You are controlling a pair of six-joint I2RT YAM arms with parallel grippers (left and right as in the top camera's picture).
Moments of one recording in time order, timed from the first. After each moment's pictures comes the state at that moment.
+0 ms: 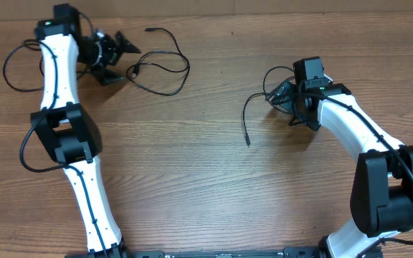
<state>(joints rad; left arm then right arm) 0.21 2.62 2.55 -1.35 0.67 -0.48 0.15 1.81 1.20 -0.59 0.11 0.75</state>
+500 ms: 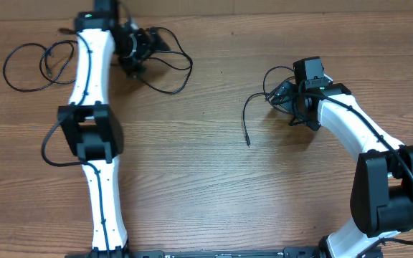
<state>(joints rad) -0.01 2.57 2.56 -1.25 0.48 -0.49 0.15 1.81 1.20 -0.59 0.11 0.75</state>
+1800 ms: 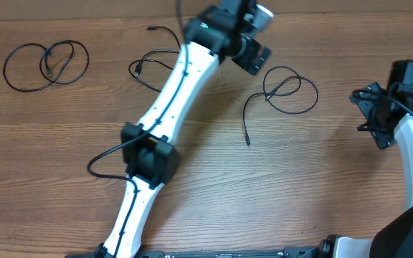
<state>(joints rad) -0.54 2.44 2.59 -1.05 0.19 0.18 -0.29 1.52 1.22 -0.89 0.09 0.80</state>
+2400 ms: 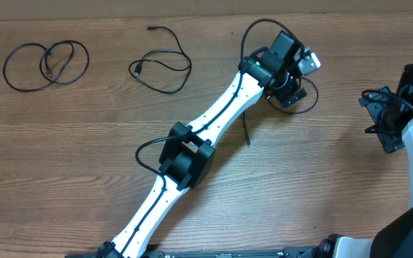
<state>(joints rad) -0.71 2.70 2.59 -0.77 0.21 0.38 -0.35 1.52 1.22 -0.90 0.09 0.80</state>
